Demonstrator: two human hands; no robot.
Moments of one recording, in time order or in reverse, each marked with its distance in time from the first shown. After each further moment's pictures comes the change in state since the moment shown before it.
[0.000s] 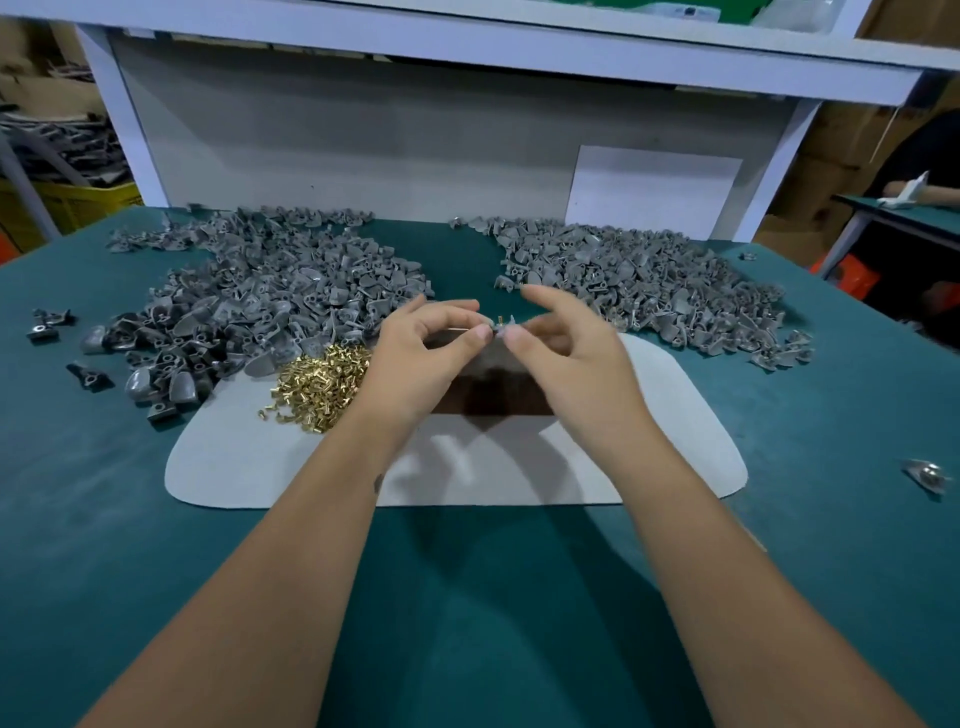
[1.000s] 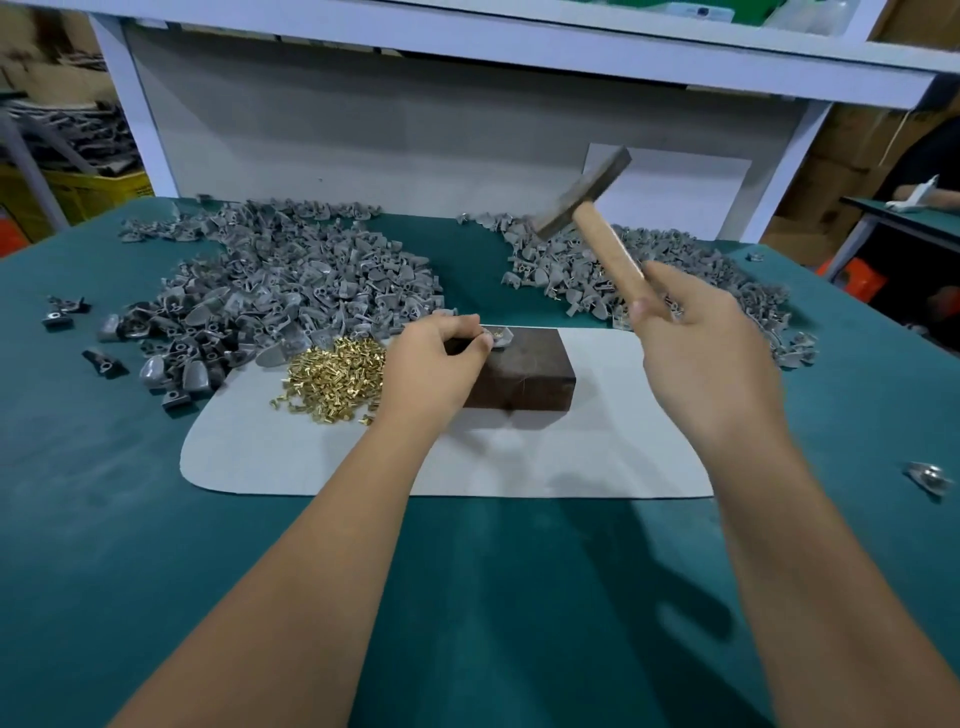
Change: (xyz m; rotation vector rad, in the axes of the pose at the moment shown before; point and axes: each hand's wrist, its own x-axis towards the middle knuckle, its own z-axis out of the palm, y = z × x) left_hand 0.004 -0.015 0.017 0.170 0.128 -0.070; right_hand -0.008 -0.017 -0.057 -0.540 0.275 0.148
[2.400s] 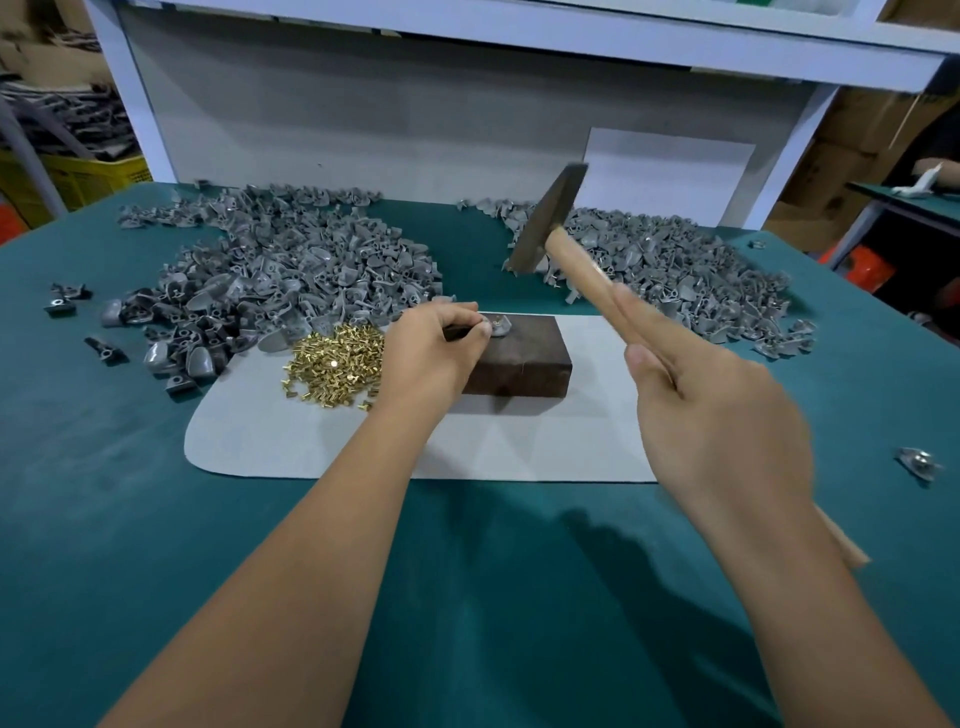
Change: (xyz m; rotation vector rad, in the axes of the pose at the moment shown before) left_hand 0.002 -0.002 0.003 0.002 0.018 0.031; right_hand -0.051 0.006 -0.013 -0.234 0.007 -0.175
